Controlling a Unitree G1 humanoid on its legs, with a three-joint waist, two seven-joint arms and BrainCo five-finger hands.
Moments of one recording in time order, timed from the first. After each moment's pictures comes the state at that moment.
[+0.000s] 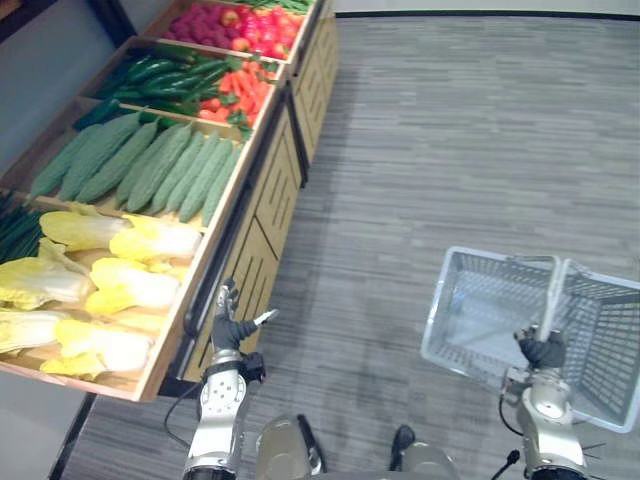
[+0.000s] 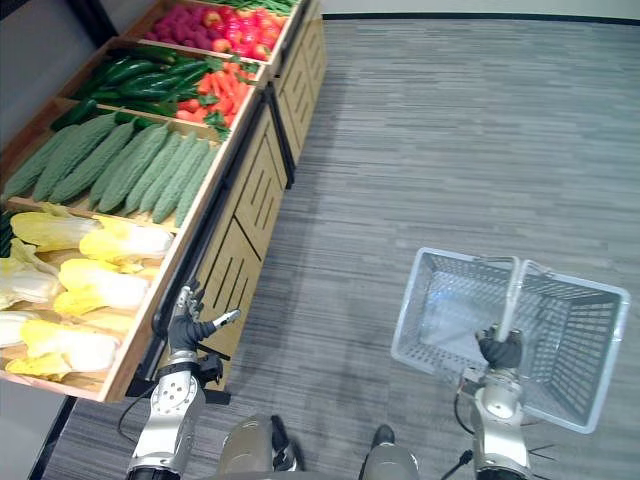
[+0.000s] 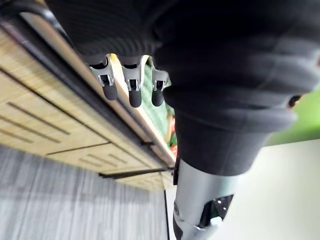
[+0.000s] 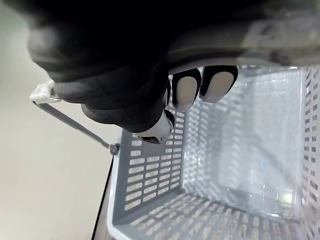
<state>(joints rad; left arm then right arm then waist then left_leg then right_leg) 0.14 0.02 0.04 0.06 0.04 -0.14 0.26 0.12 -0.24 -0.35 0.30 0.03 -0.07 -0.28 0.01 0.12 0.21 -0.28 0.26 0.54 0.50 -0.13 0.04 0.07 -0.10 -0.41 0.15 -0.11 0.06</state>
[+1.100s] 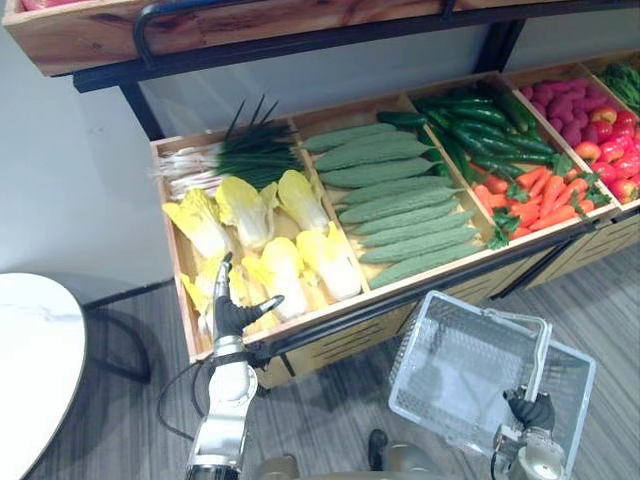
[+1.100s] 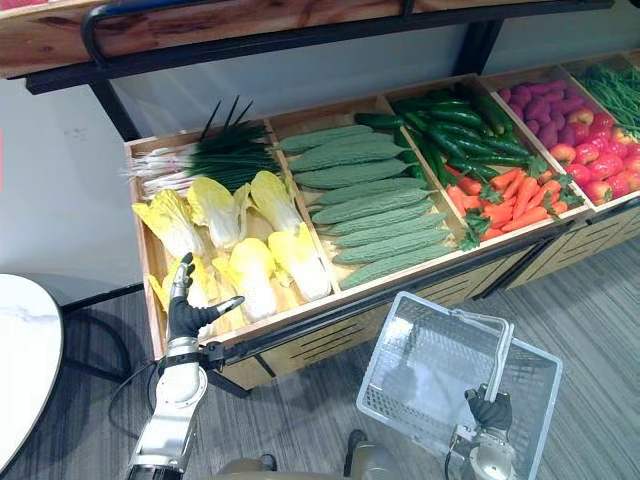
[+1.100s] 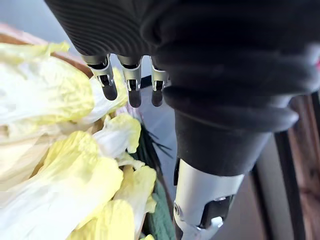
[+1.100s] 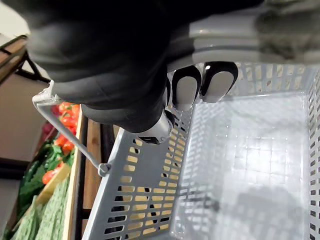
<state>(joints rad) 0.06 0.05 -0.03 0.10 0.27 -0.14 0.35 0.29 -0.10 -0.34 0.38 0.09 -0.07 -0.19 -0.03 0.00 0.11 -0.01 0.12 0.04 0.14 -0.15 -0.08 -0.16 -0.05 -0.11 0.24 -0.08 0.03</state>
